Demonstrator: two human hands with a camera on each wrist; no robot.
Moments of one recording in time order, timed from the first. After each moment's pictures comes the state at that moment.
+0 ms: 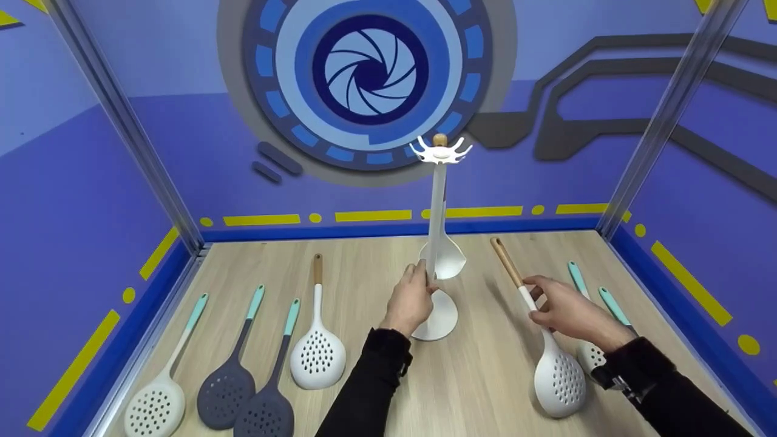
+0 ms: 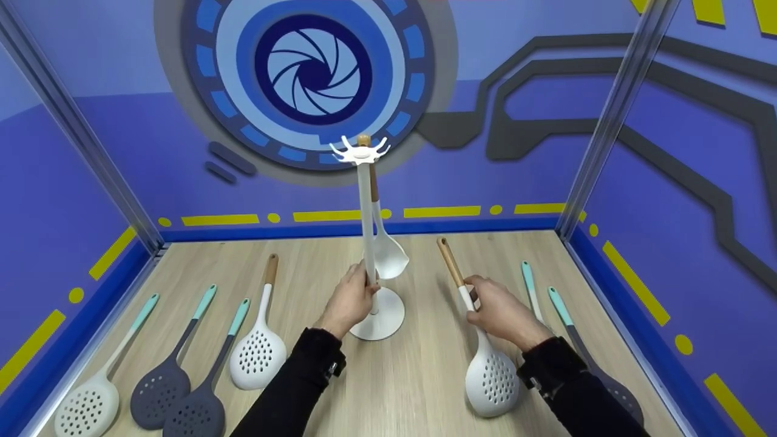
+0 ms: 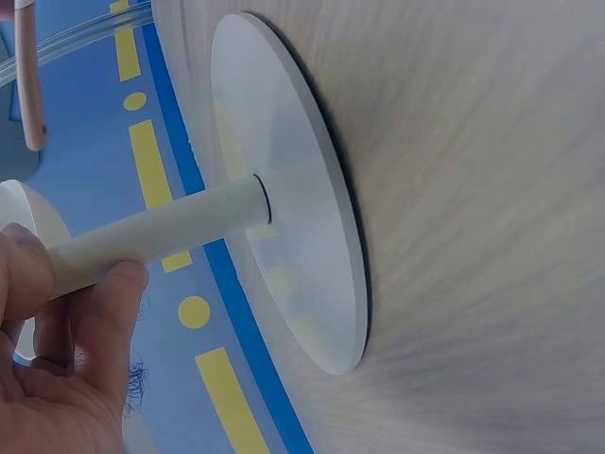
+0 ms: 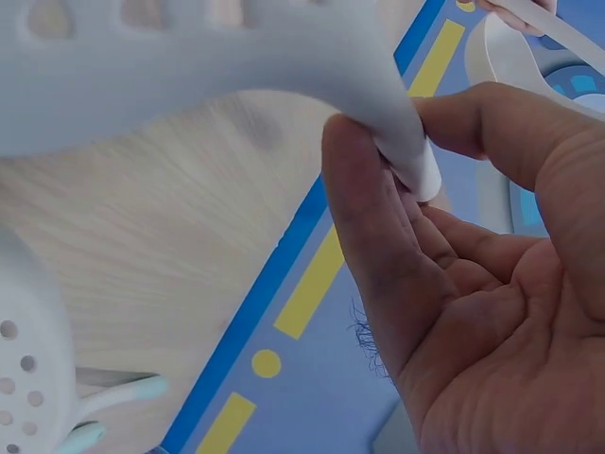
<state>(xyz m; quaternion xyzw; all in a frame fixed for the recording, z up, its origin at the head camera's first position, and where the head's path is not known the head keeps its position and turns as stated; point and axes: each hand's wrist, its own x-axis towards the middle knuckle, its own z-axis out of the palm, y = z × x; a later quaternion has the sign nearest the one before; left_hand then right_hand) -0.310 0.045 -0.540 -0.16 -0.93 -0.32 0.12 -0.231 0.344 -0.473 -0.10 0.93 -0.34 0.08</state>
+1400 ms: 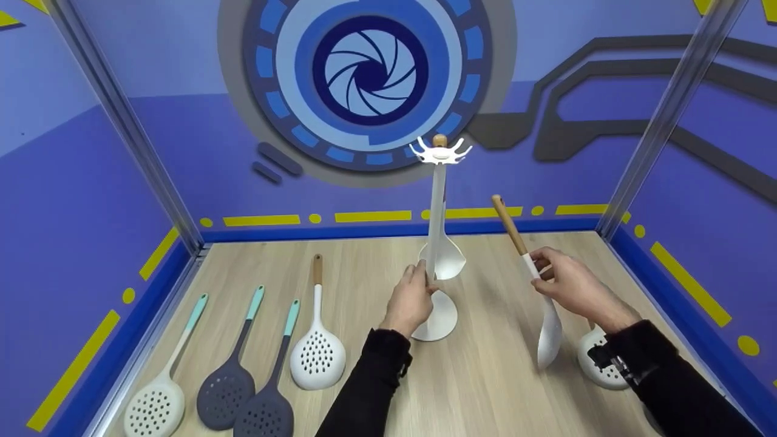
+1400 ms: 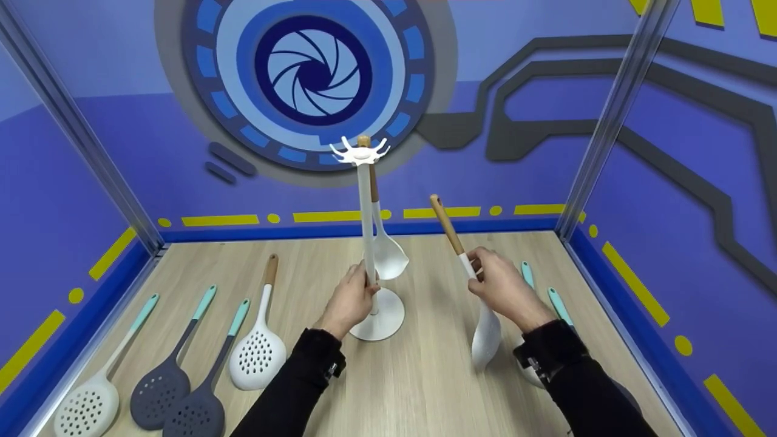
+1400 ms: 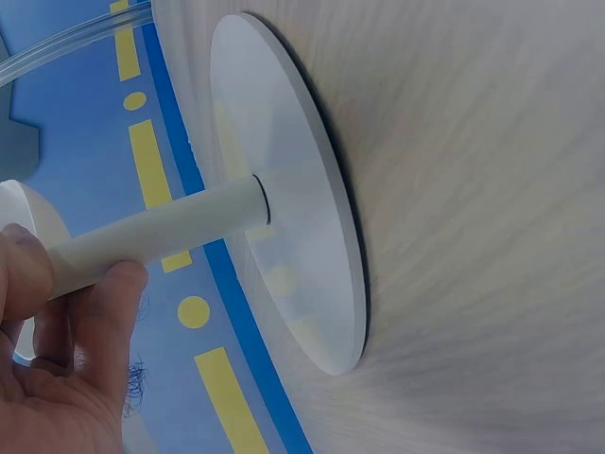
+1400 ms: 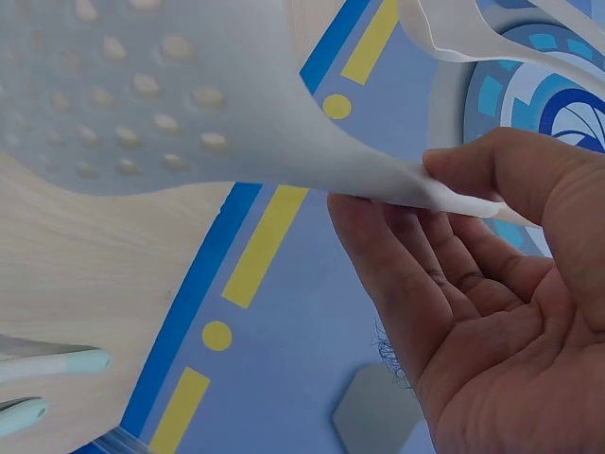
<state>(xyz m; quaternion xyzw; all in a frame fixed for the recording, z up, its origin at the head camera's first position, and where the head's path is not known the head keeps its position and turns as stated) -0.310 0.047 -0.538 -0.14 -0.93 -0.33 0.08 -0.254 0.348 -0.437 -0.12 0.93 -0.33 -0.03</state>
